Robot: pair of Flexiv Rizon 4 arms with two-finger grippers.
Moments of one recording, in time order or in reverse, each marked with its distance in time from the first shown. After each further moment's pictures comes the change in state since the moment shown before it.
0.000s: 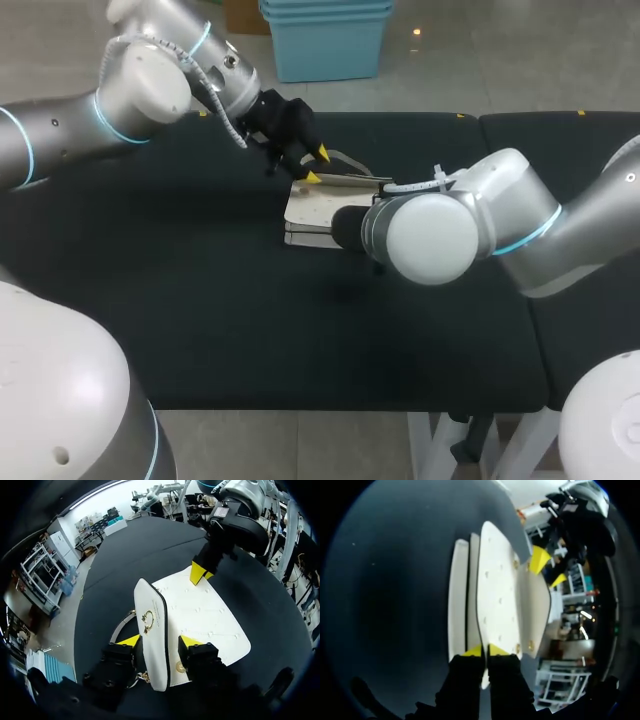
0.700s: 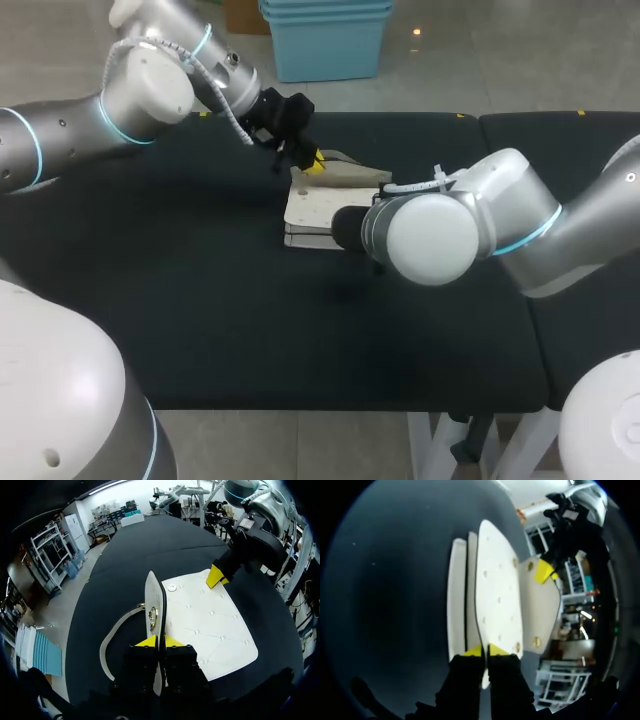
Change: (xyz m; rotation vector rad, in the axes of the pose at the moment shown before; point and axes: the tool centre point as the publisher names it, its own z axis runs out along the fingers) left arm -0.013 0.012 0.005 0.028 0.000 -0.202; right arm 0.000 0.000 0.000 0.000 0.000 0.000
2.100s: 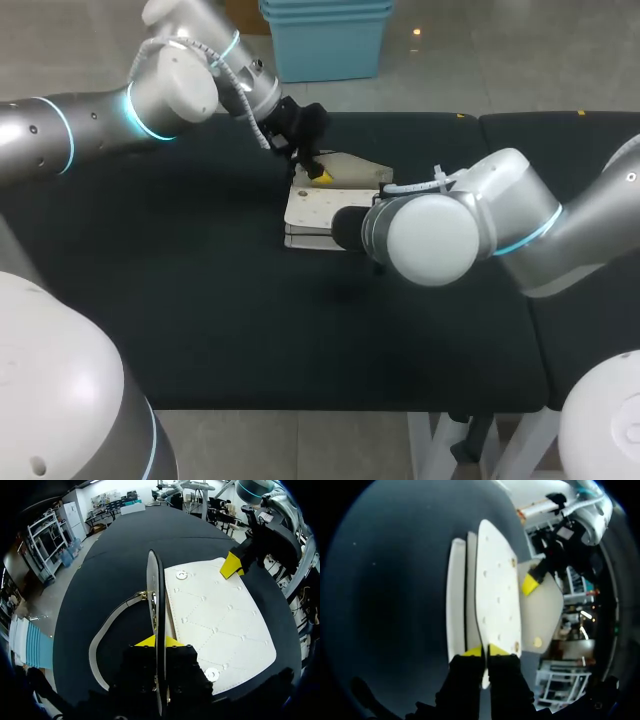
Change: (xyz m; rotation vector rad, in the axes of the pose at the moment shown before) left arm -0.008 0.015 0.036 -0.085 0.050 -0.042; right arm 0.001 0.000 -0.001 0.000 0.000 0.000
